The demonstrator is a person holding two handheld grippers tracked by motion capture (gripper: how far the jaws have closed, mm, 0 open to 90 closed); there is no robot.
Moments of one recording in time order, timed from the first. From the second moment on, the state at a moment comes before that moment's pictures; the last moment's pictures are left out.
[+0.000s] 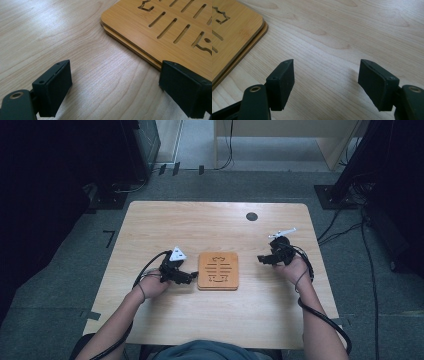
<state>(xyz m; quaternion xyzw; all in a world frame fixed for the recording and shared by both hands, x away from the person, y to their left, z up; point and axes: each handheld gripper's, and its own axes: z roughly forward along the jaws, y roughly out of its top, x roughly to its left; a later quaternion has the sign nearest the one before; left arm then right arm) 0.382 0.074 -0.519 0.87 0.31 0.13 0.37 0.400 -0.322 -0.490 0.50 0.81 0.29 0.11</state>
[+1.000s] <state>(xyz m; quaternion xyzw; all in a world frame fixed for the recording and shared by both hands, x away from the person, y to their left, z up) 0.382 0.074 -0.519 0.87 0.31 0.13 0.37 0.397 -0.306 -0.492 0.49 0.81 0.31 0.10</state>
